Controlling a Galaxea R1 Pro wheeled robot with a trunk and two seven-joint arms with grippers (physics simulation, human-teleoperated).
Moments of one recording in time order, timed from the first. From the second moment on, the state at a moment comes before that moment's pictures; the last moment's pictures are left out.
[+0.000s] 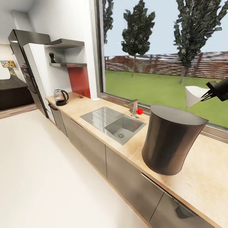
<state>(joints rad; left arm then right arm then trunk) 0.11 -0.07 0.00 -0.01 0.60 -0.42 -0.06 -2.04 -0.51 -1.67 0.03 -0.03 0.89 -1.34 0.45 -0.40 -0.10</state>
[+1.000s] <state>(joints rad) 0.11 -0.08 0.00 -0.01 0.60 -0.42 -0.06 -2.04 -0.48 -1.67 0.03 -0.03 0.82 -1.44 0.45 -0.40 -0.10</state>
